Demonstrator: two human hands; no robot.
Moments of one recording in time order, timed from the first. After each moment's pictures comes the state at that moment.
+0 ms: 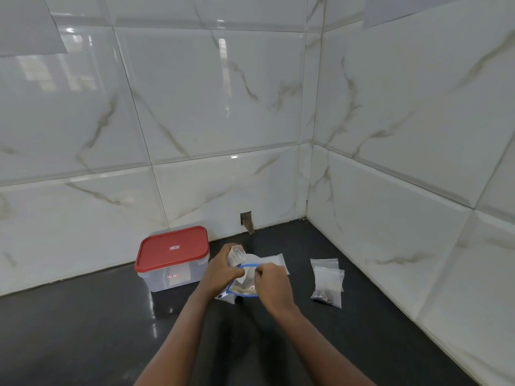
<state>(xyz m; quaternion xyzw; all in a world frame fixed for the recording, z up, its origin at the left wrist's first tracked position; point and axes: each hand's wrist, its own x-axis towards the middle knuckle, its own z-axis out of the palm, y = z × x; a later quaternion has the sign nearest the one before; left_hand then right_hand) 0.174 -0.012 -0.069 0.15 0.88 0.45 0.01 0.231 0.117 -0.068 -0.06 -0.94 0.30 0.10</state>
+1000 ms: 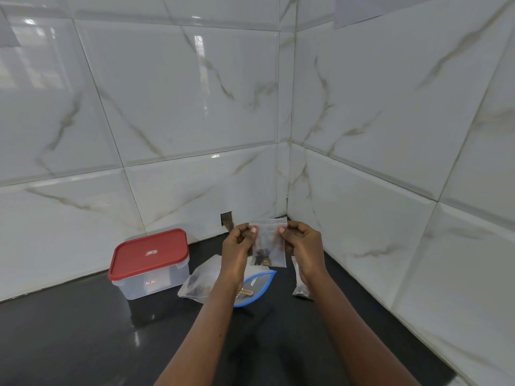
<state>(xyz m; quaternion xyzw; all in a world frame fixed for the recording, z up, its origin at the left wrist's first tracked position) 0.207 0.075 -0.017 0.08 0.65 0.75 0.01 0.243 0.203 -0.004 -0.11 -0.65 0.72 0.19</state>
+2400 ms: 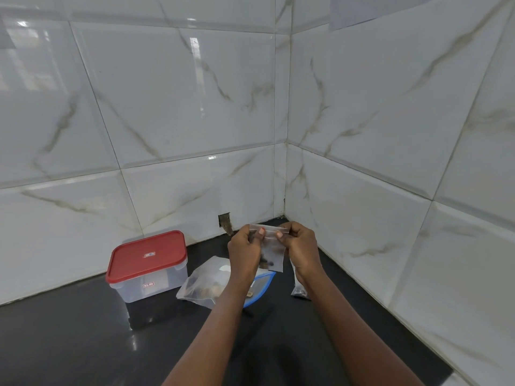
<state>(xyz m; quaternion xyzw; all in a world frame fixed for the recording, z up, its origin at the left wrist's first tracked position) 0.220 0.093 -0.006 0.07 0.73 0.67 -0.06 0.246 0.198 0.001 -0.11 -0.70 0.68 0.19</state>
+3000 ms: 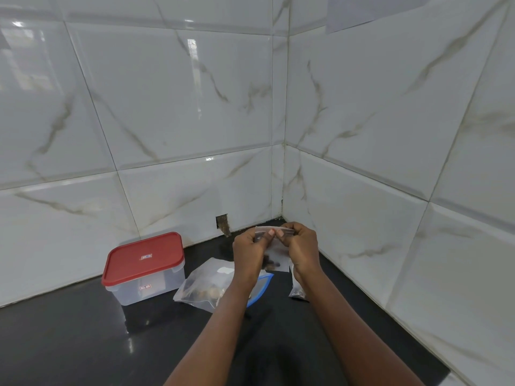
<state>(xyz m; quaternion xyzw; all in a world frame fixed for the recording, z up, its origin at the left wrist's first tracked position) 0.225 0.103 0.000 0.11 0.72 0.68 -0.05 0.244 0.199 0.005 -0.15 -0.68 0.68 0.21</state>
